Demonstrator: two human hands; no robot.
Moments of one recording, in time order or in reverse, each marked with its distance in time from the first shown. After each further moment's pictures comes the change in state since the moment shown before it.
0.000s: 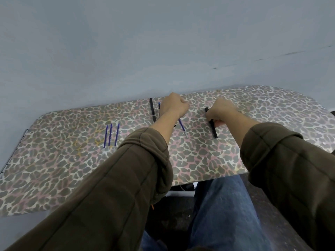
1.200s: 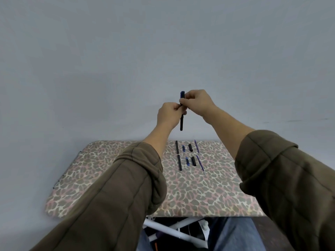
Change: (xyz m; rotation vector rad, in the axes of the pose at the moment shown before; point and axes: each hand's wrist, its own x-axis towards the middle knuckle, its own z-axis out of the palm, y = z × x) left_hand -0.062 0.000 -0.176 -0.553 0.309 0.149; right_hand -0.144 -0.181 -0.105 0.626 0.168 -0.689
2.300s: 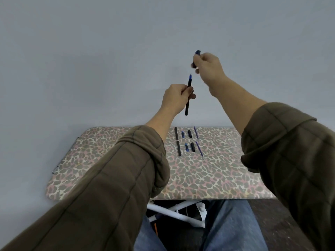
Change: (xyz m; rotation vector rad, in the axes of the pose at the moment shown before) left_hand -0.001 0.004 0.010 0.036 -0.059 0.139; right_hand 0.011 -0.024 -0.023 0.215 0.164 -0.046
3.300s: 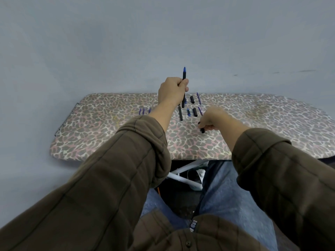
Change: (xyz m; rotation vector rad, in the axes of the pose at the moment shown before) left_hand -0.068 -0.070 0.029 0.208 0.047 -0.191; right_hand -0.118 0.190 0.013 -1.011 -0.575 0.670
